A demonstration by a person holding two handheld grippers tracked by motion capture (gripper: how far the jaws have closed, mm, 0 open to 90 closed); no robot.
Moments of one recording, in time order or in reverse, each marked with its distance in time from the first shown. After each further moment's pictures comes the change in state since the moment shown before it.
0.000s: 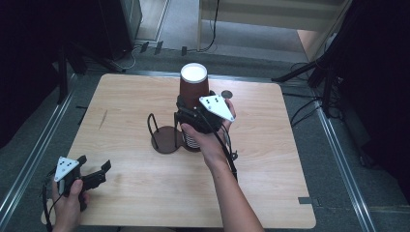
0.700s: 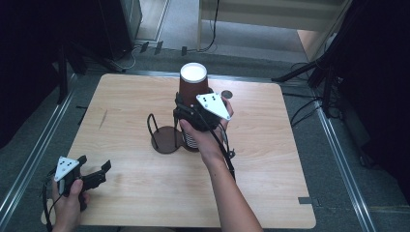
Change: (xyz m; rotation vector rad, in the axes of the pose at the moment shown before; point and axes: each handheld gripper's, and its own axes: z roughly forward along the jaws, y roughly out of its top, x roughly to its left) left arm 0.000 0.000 0.000 0.004 0.000 -0.001; right arm 0.005 0.003 0.004 -0.025 -0.018 -0.014
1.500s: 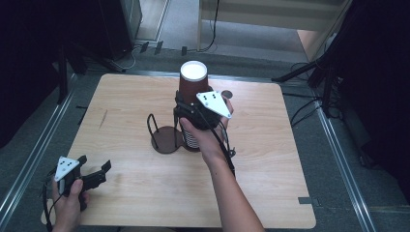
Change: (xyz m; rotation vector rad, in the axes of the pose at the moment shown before) left arm 0.000 0.000 0.000 0.002 -0.001 0.000; right arm 0.001 0.007 -0.001 -0.002 0.011 0.003
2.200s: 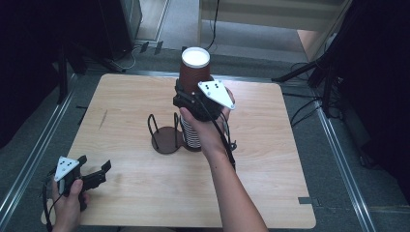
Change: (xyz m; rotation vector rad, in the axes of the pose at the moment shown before) left arm 0.000 0.000 0.000 0.000 -0.003 0.002; right arm 0.002 0.030 0.000 -0.034 -0.006 0.027
